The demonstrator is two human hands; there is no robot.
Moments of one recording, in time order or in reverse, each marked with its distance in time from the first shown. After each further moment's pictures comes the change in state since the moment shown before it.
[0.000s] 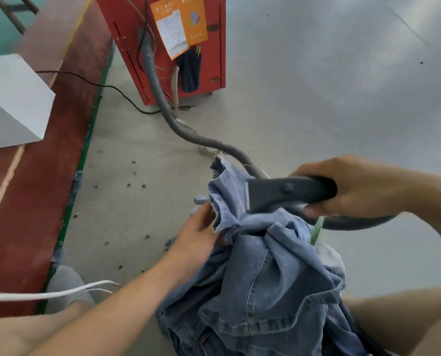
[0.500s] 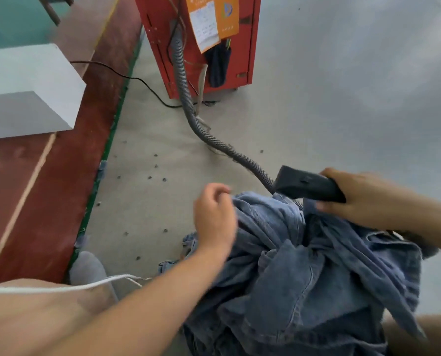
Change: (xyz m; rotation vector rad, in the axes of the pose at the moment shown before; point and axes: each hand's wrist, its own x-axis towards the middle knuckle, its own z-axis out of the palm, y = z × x) left_hand 0.036 -0.007 -0.004 0.183 0.674 -0.040; right_hand 0.045 0.025 0.045 -0.101 0.022 0.201
